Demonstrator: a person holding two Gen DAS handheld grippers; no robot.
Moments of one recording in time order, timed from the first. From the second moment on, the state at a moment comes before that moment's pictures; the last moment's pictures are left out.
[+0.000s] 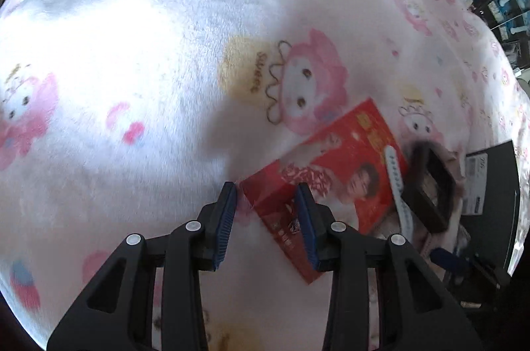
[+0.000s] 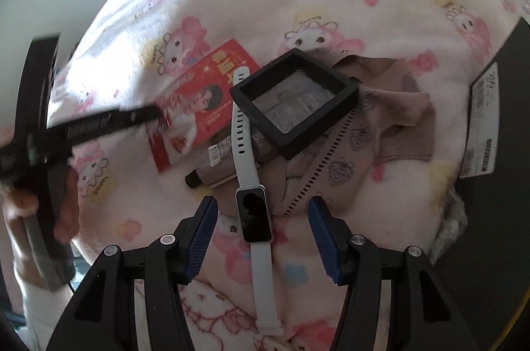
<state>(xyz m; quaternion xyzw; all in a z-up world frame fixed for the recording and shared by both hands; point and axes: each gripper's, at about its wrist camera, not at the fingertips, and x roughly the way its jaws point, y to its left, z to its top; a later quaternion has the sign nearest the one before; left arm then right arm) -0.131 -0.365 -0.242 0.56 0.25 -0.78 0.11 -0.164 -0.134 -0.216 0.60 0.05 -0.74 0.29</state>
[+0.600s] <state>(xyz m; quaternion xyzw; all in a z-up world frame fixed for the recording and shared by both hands) -0.138 -0.365 -0.249 0.55 0.22 -0.80 0.10 -0.168 -0.161 -0.227 0.62 0.03 -0.71 0.33</state>
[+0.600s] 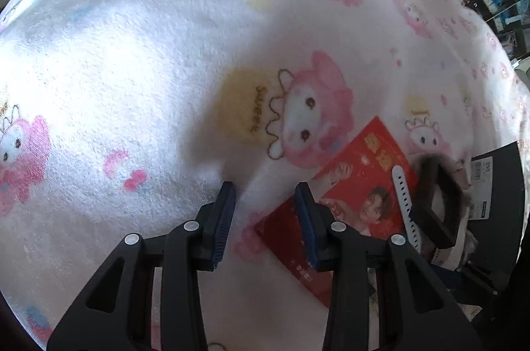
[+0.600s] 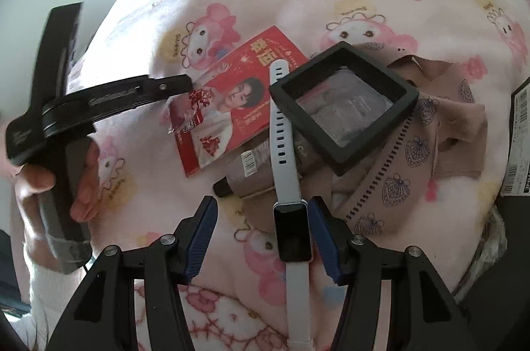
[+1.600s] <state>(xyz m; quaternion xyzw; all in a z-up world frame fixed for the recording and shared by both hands) -0.084 -0.277 -0.230 0.57 0.27 -0.77 -0.07 -0.152 -0.133 -0.203 0.60 0.01 -0.74 0.31</state>
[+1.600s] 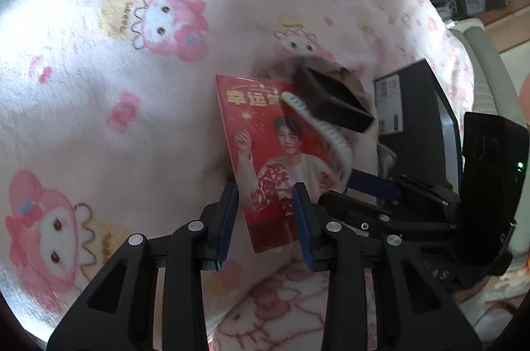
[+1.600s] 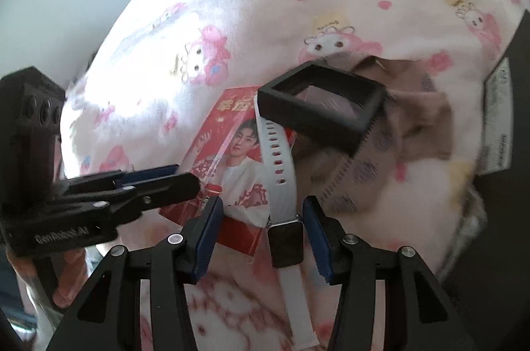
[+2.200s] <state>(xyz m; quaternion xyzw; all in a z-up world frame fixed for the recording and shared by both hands) -0.105 -0.297 -0.254 0.58 0.29 -0.76 -0.03 -0.154 -0.135 -0.239 0.63 -0.02 -0.69 0.35</state>
